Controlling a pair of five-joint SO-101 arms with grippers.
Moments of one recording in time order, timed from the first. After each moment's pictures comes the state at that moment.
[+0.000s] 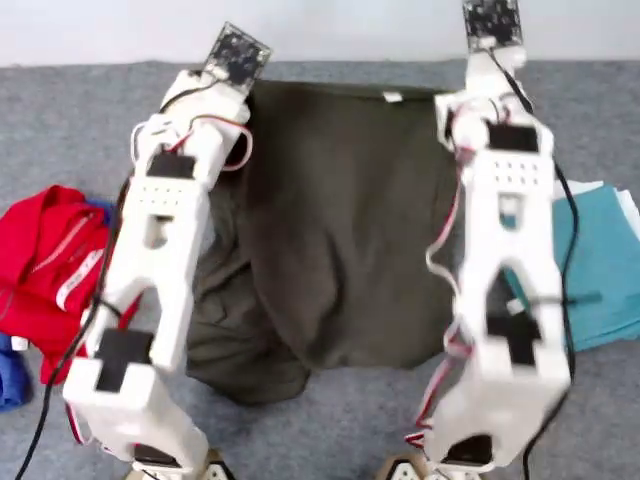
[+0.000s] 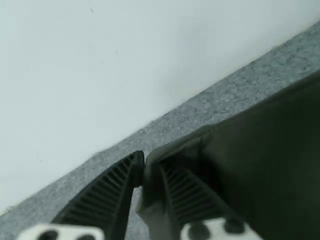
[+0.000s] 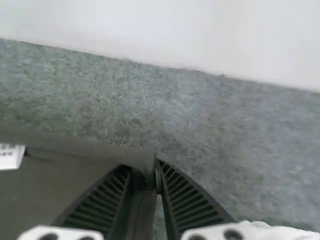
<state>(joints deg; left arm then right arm) 1.0 14.5 0.2 24.7 -24.0 2.3 24.3 -28.3 51.0 12.1</state>
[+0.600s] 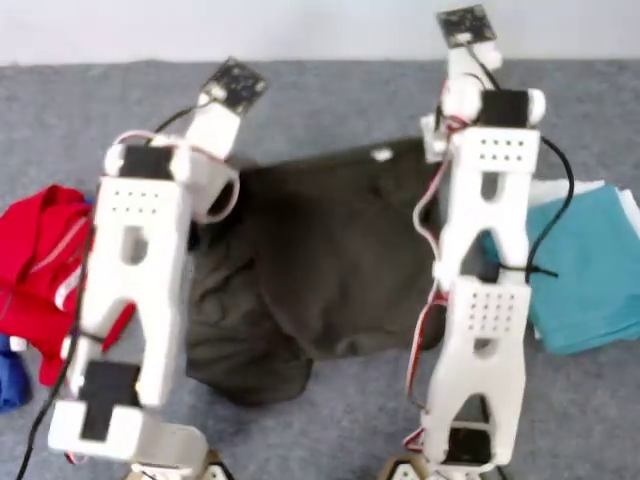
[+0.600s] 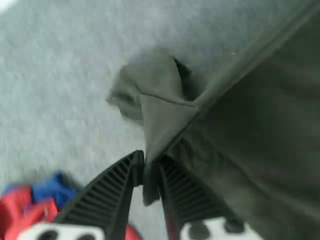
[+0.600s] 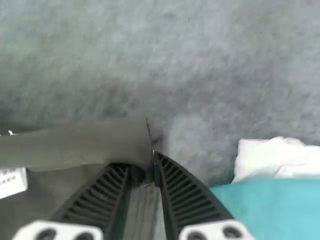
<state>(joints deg) 0.7 -1.7 -2.2 82.5 -24.1 -1.1 45.5 -73.8 100.5 12.6</state>
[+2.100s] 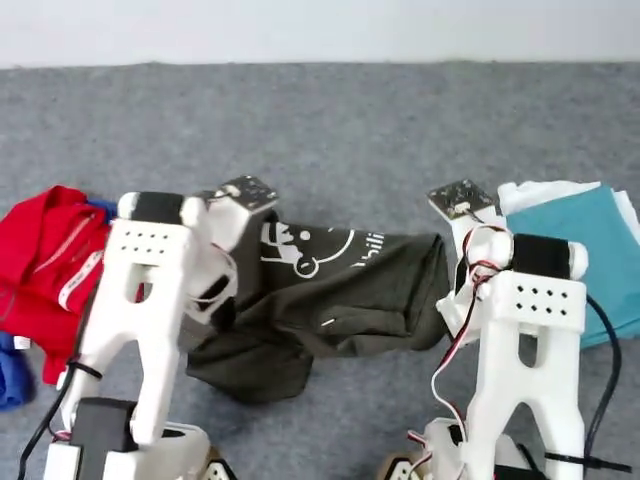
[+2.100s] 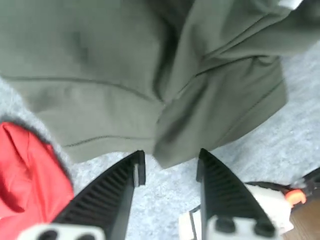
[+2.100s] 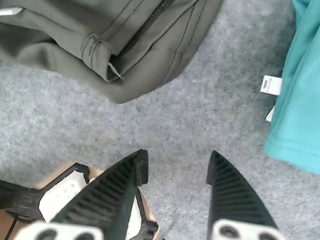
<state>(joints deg) 1.5 -9.5 20.7 98.9 -28.1 5.8 -30.4 27.6 98.6 29.8</state>
